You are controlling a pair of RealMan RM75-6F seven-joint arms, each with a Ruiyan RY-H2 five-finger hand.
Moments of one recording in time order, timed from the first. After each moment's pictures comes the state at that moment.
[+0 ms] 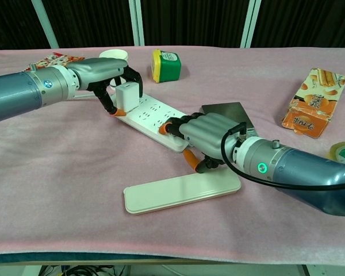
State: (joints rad) left arm -0.96 -1.75 -0.13 -0.88 1.41 0.82 -0.19; right arm 0.84 -1.84 0.11 -1.34 -1.01 0.85 -0.61
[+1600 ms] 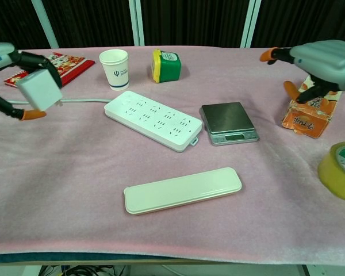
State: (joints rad) left arm -0.57 -1.44 0.07 -1.26 1.54 1.32 -0.29; right arm 0.65 -1.40 0.15 -1.56 -1.07 1.08 -0.49
